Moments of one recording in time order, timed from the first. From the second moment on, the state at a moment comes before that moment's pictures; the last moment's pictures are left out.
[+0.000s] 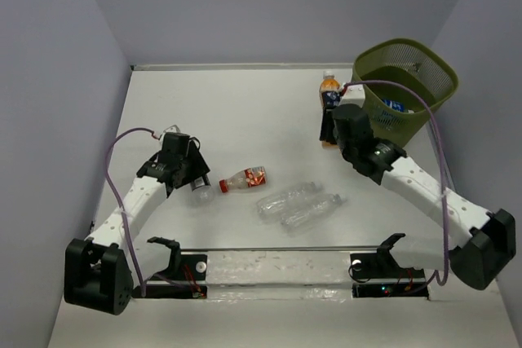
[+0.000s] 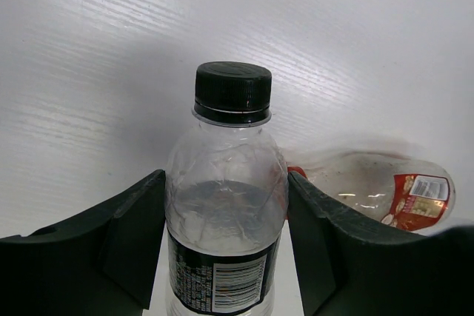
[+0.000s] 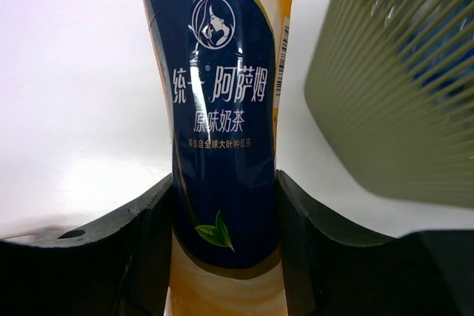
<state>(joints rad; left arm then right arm) -0.24 1.11 0.67 -0.52 -0.11 -0.67 0.63 1.29 0.98 -0.30 0.58 0.34</state>
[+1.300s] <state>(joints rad) -0.89 1.46 1.69 -0.23 -0.19 -0.63 0.08 0.68 1.15 -0.23 0.10 0.32</state>
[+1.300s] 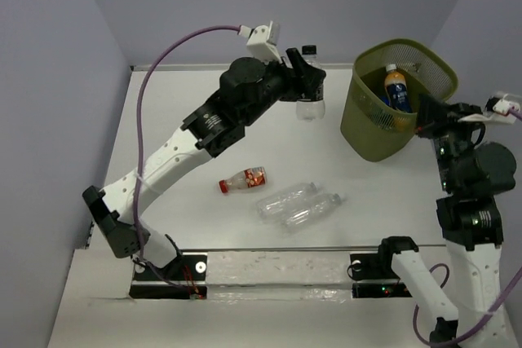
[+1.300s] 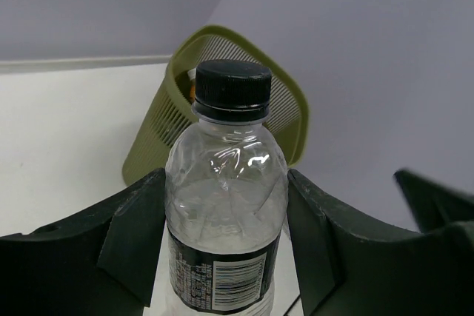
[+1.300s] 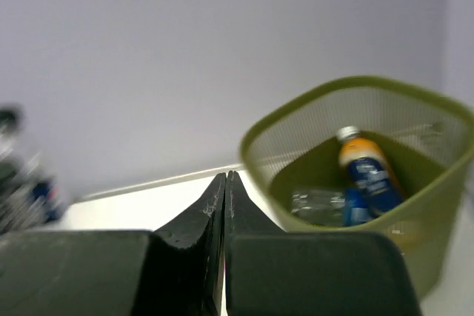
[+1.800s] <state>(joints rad) -0.95 2.12 2.45 -0.01 -0.05 -0.44 0.08 0.19 0.70 -0.48 -0.23 0.54</state>
